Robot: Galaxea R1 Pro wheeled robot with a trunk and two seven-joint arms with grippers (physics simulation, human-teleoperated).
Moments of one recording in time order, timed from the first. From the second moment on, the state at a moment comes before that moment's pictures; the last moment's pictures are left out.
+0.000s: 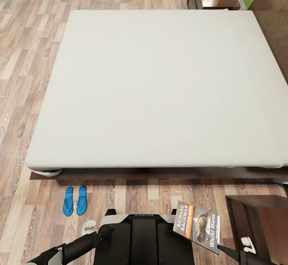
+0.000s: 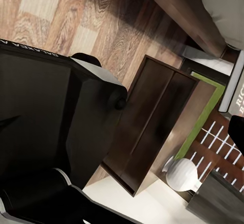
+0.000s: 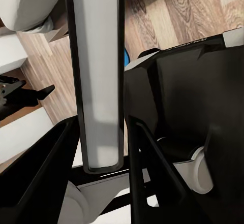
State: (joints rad) left arm -0.57 0.17 -0.24 -0.04 0.62 0.04 -1.07; right arm -0.43 -0.46 0.06 -0.15 -0.47 0.11 1.39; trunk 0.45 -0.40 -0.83
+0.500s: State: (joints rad) left arm -0.57 0.17 -0.24 -0.04 0.62 0.04 -1.07; right arm -0.43 -0.46 0.06 -0.15 -0.47 0.10 1.40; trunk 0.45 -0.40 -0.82
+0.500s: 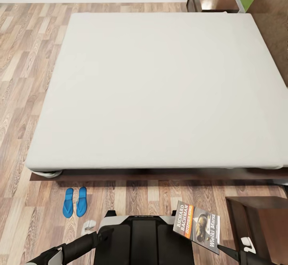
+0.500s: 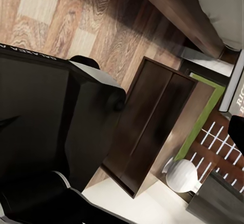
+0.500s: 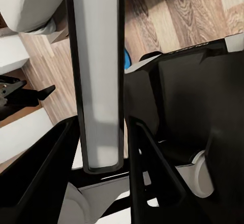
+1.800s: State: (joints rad) left arm -0.57 0.17 -0.24 -0.03 0.62 0.04 -1.07; right arm -0.43 -0.46 0.06 -0.15 -0.47 0.10 1.39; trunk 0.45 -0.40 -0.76
